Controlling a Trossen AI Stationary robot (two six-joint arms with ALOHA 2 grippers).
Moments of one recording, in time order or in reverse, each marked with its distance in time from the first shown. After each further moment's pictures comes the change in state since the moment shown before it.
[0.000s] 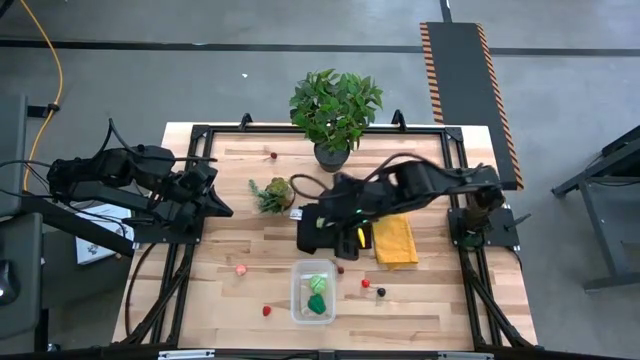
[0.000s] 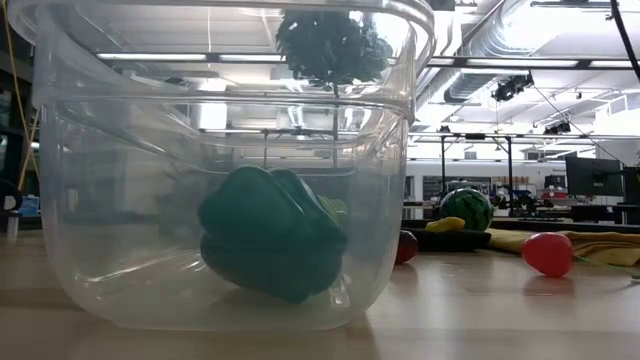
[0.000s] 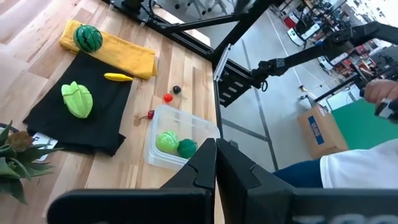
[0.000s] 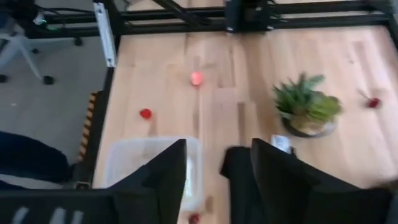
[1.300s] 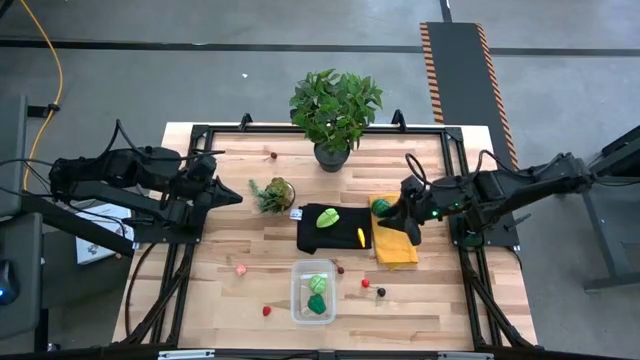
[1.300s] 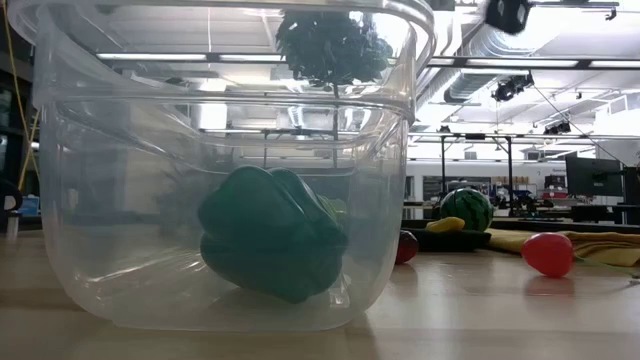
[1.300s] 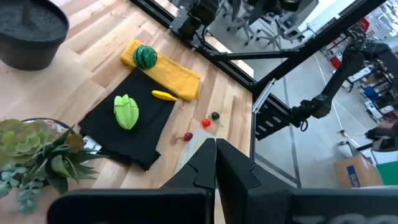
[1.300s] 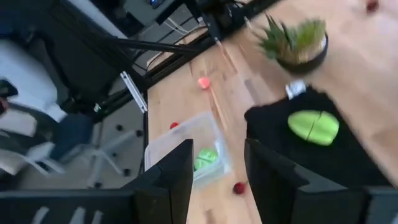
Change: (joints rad) left arm 0.000 0.040 0.000 0.010 -0.228 -0.117; right arm -0.003 -0.957 -1.410 0.796 -0.006 0.518
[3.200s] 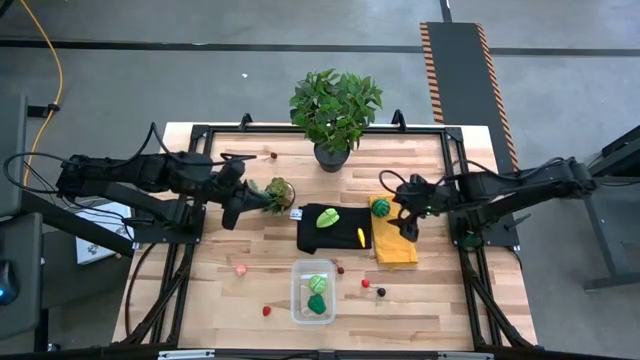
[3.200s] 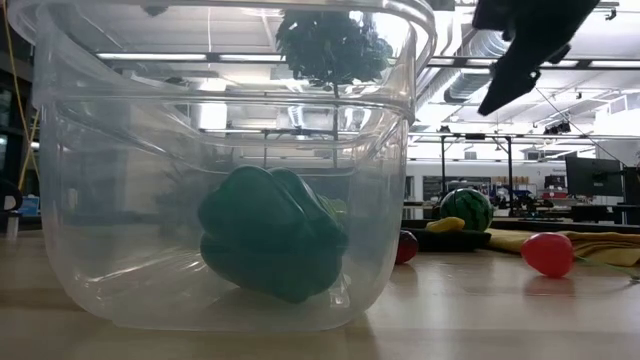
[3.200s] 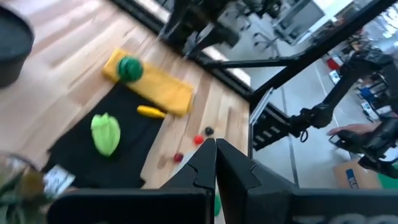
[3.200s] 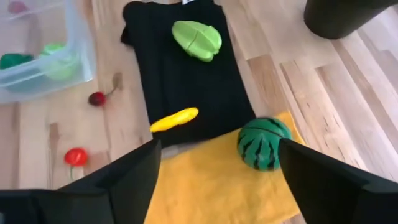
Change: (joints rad) left arm 0.000 0.201 0.000 0.239 0.009 0.028; right arm -0.123 0.048 -0.098 -0.306 0.084 -0.361
